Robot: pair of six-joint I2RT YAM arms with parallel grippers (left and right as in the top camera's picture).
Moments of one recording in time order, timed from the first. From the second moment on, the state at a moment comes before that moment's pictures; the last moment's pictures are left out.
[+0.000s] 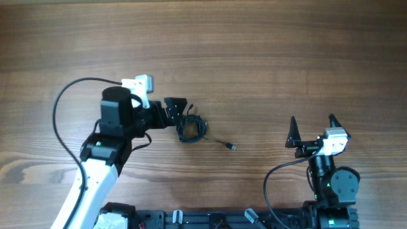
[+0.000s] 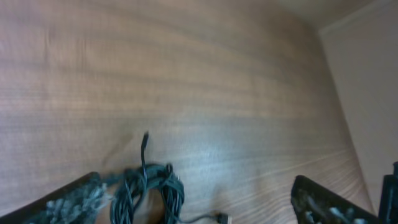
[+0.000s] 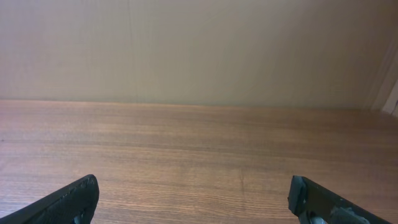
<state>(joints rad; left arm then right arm) -0.18 1.09 0.67 -0.27 0.47 -0.47 0.00 0.02 0.01 0.00 -0.04 -0.01</state>
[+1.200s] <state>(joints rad) -0.61 1.29 0.69 -0.26 -0.18 -0.44 0.00 0.02 0.01 0.00 -0.04 -0.01</state>
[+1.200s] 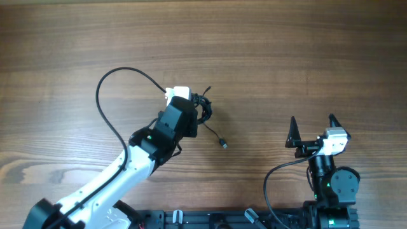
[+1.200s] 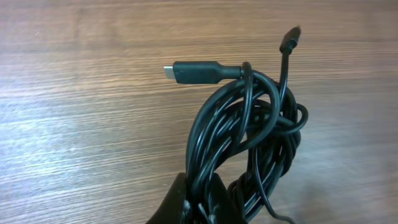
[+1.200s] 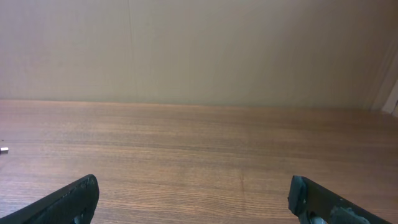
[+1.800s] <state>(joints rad) -0.61 1.09 0.69 -0.31 -0.08 -0.72 0.01 0.12 0.03 -0.07 -0.66 0.71</state>
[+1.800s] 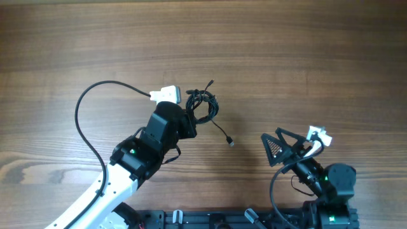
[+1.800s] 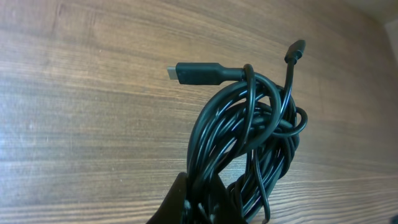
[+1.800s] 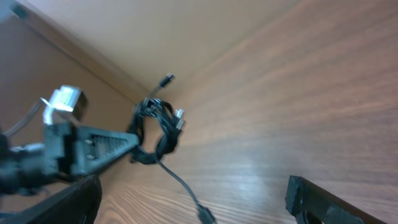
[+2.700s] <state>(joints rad) -0.41 1.10 0.69 -0.20 0.42 -0.83 0.15 1.17 0.17 0.72 -1.20 0.81</state>
